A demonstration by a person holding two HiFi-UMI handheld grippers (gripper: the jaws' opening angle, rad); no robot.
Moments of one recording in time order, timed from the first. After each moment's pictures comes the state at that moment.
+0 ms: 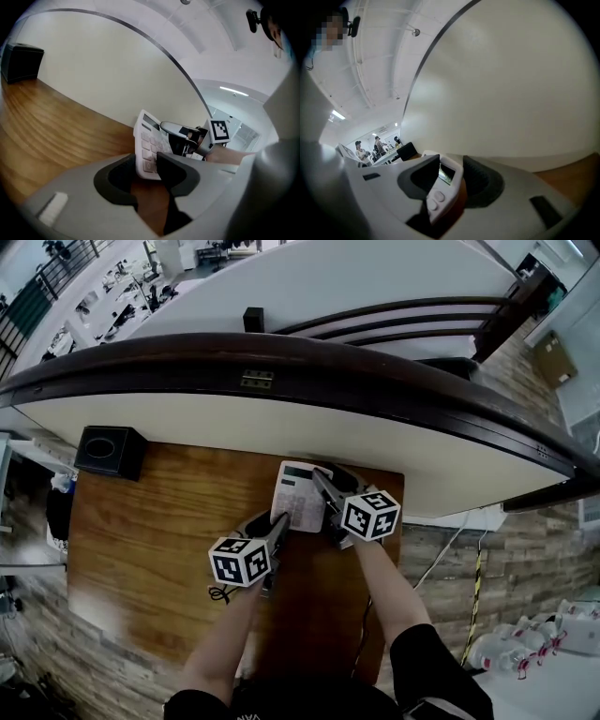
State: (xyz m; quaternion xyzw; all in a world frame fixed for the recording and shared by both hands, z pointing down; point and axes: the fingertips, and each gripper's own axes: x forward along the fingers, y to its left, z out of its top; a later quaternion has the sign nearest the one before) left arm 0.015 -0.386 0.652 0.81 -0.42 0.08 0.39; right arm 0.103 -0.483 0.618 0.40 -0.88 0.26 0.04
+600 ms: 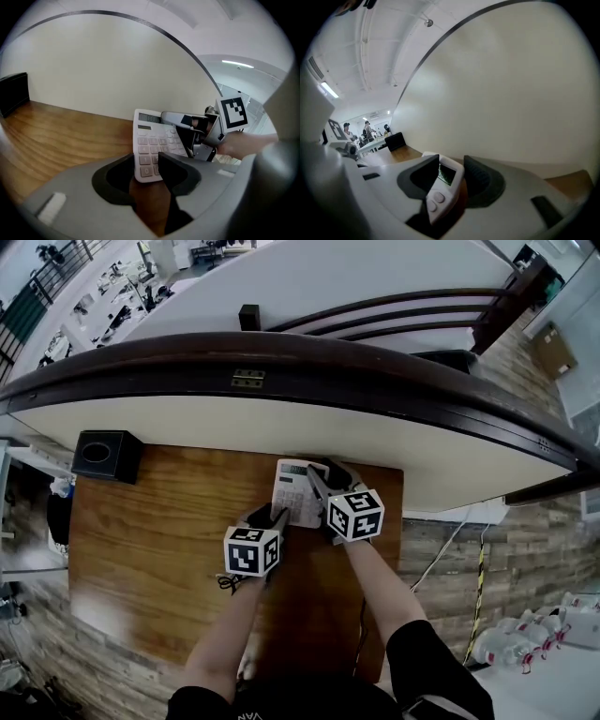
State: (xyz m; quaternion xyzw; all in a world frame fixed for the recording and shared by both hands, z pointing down) left arm 0.021 -0.398 0.674 0.80 -0.44 0.21 0.35; right arm 0.100 -0.491 0.630 0.45 -0.86 0.20 0.11
